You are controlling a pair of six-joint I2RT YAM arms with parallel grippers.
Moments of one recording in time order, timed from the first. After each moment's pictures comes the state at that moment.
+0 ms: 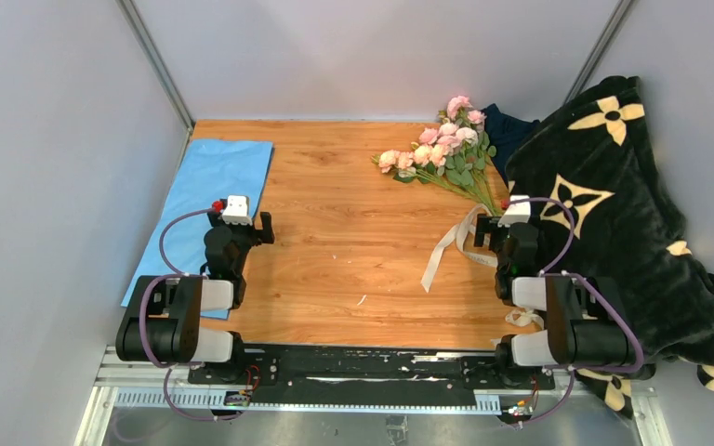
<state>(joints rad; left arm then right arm) -0.01 1.36 0.18 1.06 0.02 0.05 0.00 1.37 0.24 0.85 0.12 -0.11</state>
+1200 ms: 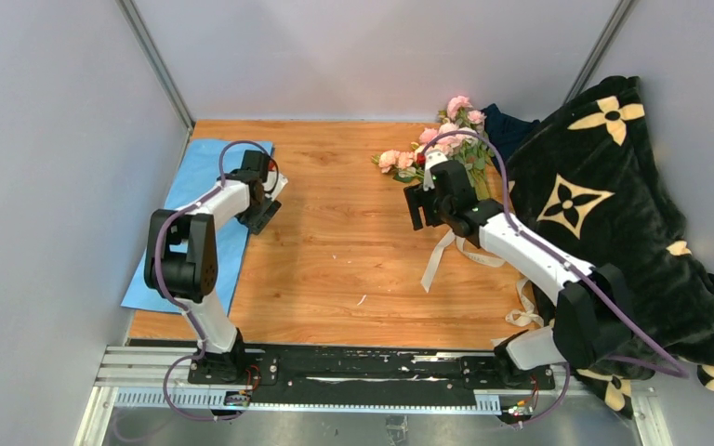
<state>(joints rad) -0.11 1.74 1.14 -0.57 -0.30 0.51 0.49 1.38 1.00 -0.31 0.11 0.04</state>
